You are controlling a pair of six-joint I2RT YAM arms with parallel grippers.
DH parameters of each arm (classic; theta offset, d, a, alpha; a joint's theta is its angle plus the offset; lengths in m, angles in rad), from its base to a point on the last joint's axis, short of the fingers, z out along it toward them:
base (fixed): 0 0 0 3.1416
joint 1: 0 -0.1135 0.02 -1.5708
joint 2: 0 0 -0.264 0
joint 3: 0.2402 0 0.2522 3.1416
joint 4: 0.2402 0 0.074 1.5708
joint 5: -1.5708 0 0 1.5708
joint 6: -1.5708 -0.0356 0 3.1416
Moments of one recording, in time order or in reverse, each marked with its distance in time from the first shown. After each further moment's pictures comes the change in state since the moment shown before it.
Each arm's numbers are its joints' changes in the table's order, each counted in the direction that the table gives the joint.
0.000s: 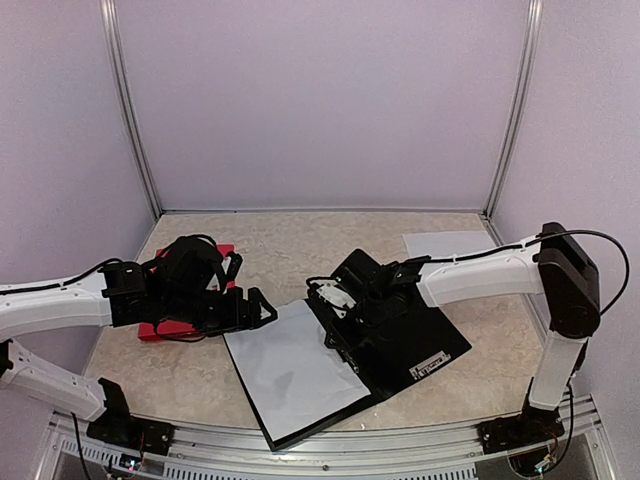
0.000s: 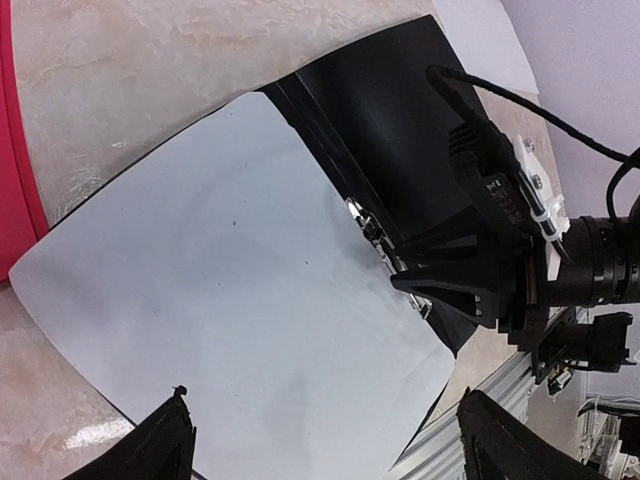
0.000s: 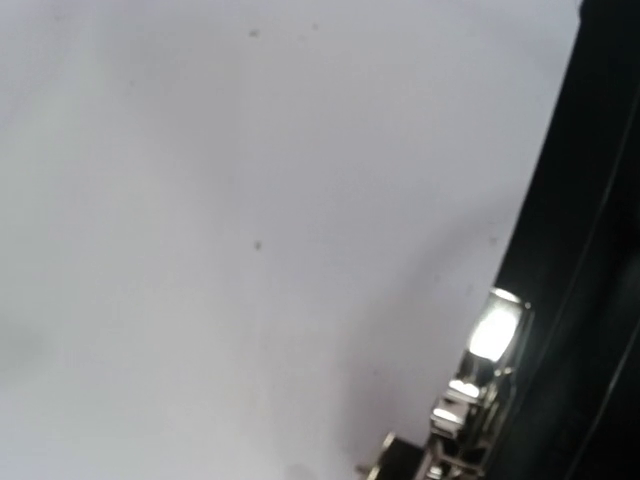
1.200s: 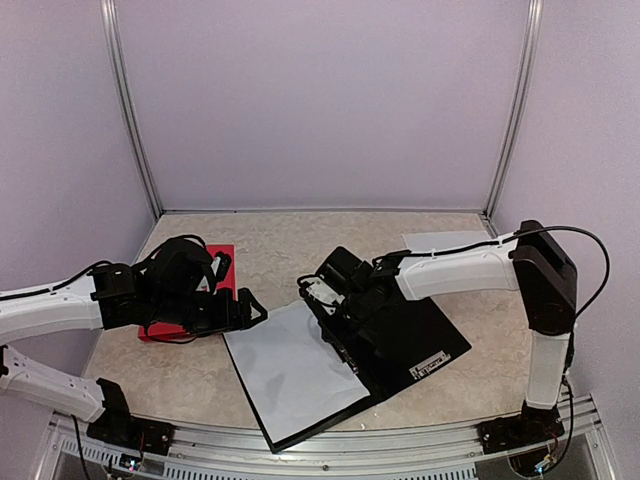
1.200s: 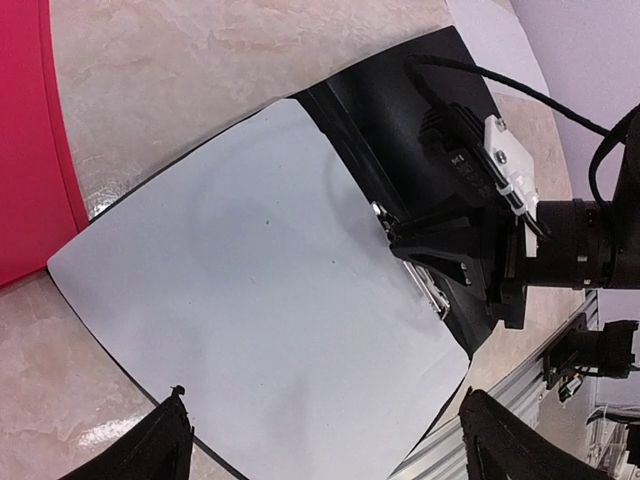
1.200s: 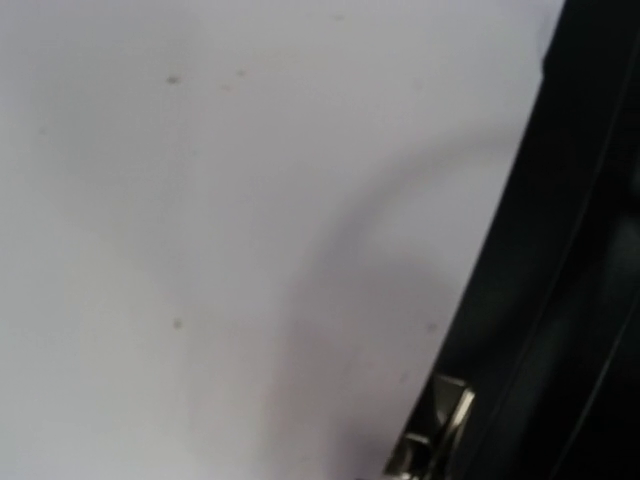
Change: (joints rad) left arm -0.018 0.063 -0.025 0.048 0.033 -0.006; right arm 0.000 -0.124 0.158 0.110 -0.080 0.046
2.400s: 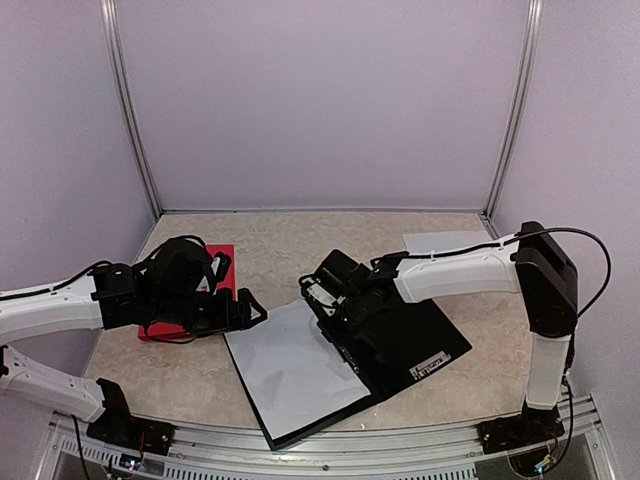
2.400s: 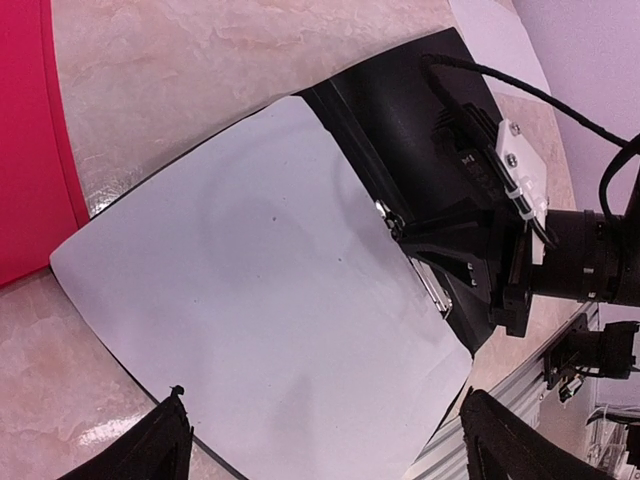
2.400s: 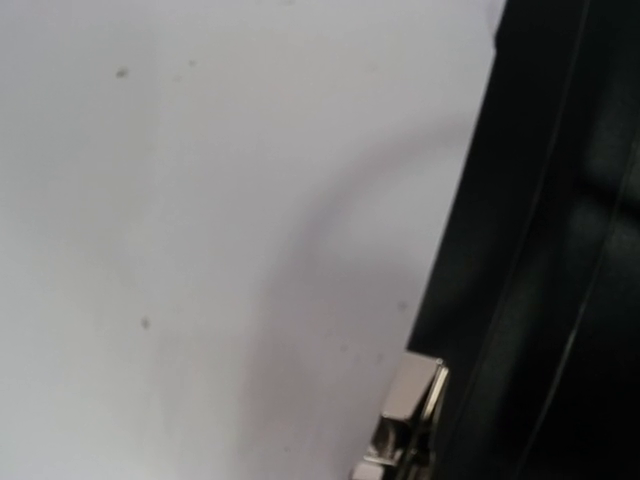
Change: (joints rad) left arm -0.005 -0.002 -0.002 0.001 -0.005 0.000; right arm -0.028 0.002 0.012 0.035 -0.099 -0.061
